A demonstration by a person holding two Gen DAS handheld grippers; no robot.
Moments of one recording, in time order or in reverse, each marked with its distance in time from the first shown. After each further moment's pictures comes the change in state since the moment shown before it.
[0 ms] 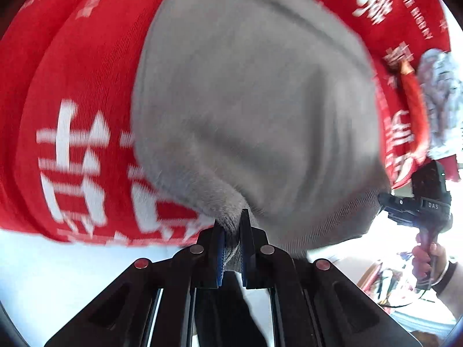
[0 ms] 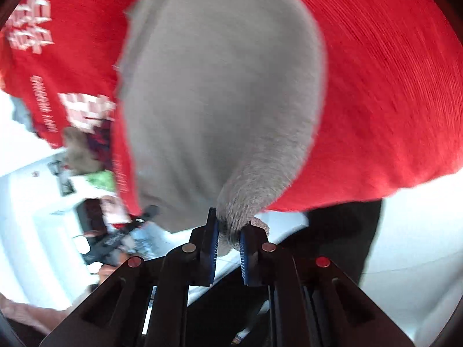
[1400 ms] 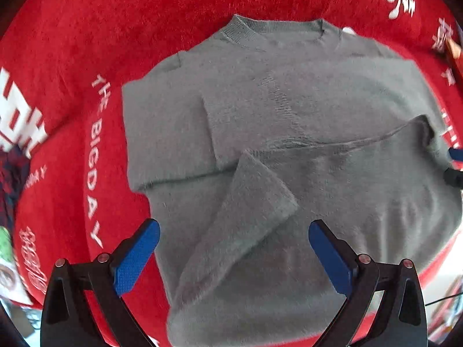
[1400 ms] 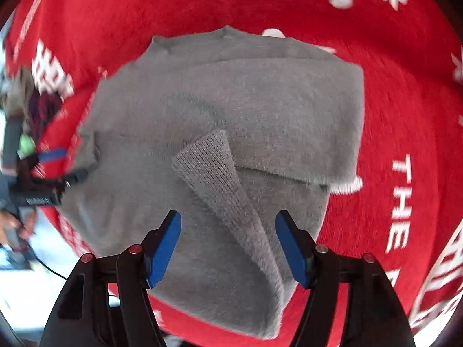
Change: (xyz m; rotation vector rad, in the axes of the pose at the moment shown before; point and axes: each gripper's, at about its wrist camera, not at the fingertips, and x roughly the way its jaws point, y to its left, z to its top) left arm 0.037 -0.060 0.200 0.287 -0.083 0.532; right arm 0.006 0.120 0.187 -0.605 -0.064 -0.685
